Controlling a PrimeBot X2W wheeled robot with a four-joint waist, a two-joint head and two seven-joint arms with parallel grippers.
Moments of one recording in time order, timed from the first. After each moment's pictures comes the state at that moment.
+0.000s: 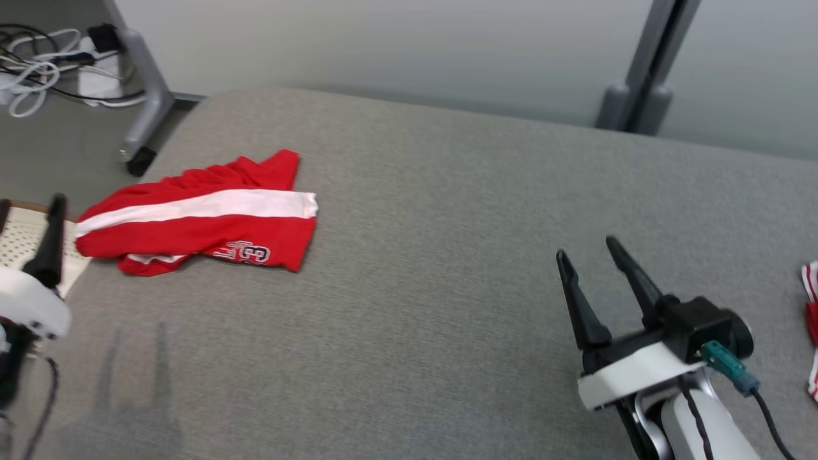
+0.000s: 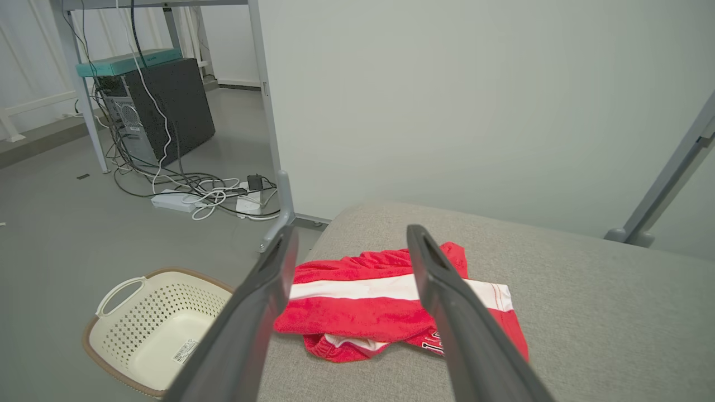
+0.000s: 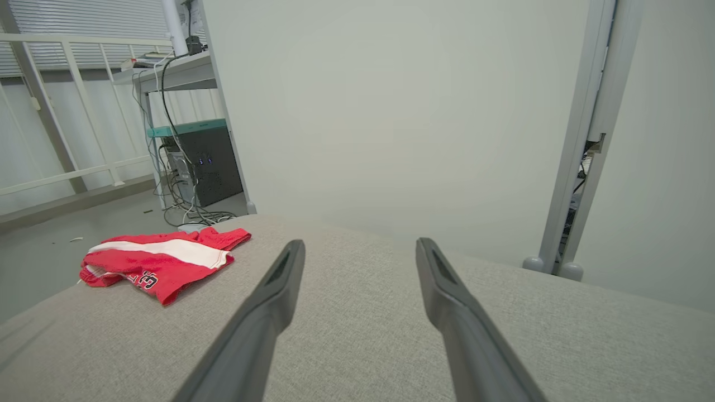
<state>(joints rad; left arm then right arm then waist) -0.36 0.42 0.09 0.36 -0.49 -0.13 0.12 -0.22 -0.05 0.21 0.26 0.14 0.13 -0.26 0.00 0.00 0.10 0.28</state>
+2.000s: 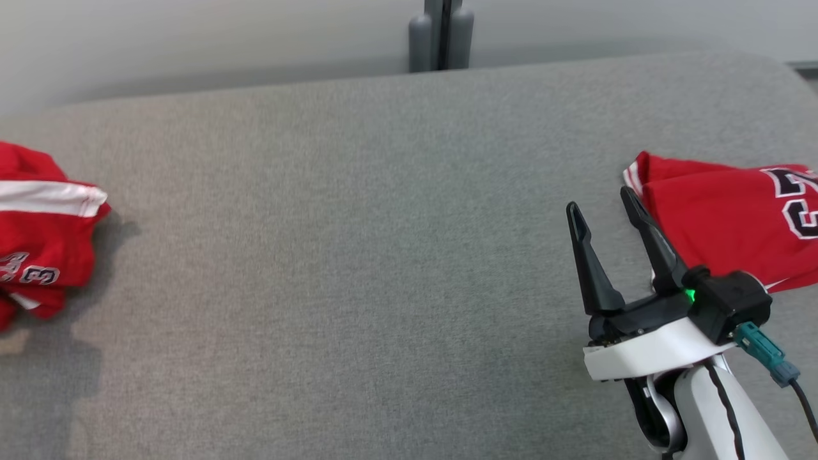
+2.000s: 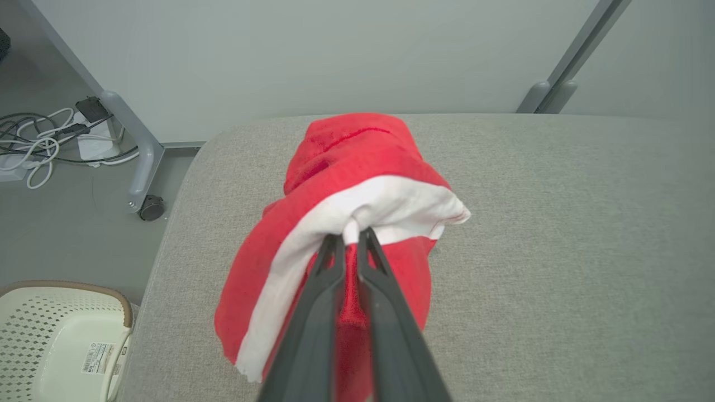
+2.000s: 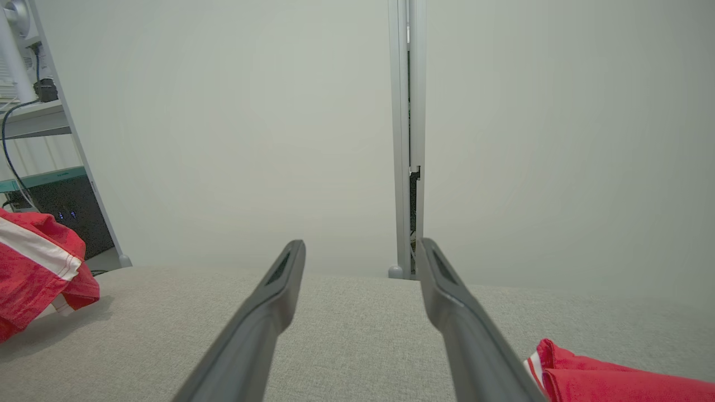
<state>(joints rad) -0.67 0.87 -0.57 0.66 -1.10 -0.13 0.25 -0.27 -0.05 0.20 0.11 0.18 0.13 -0.26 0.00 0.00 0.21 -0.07</state>
